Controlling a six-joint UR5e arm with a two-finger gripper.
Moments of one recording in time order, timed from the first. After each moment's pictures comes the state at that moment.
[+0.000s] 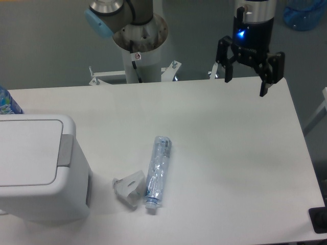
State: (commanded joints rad) arm 2.76 -1.62 -1.49 -1.26 1.37 1.50
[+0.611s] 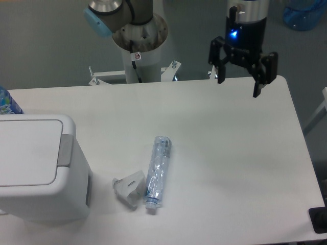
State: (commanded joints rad) arm 2.65 -1.63 -1.48 -1.25 1.37 1.18
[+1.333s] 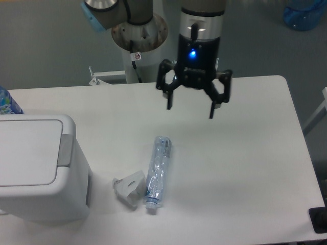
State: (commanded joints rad) arm 2.44 -1.68 -1.47 -1.09 1.25 0.57
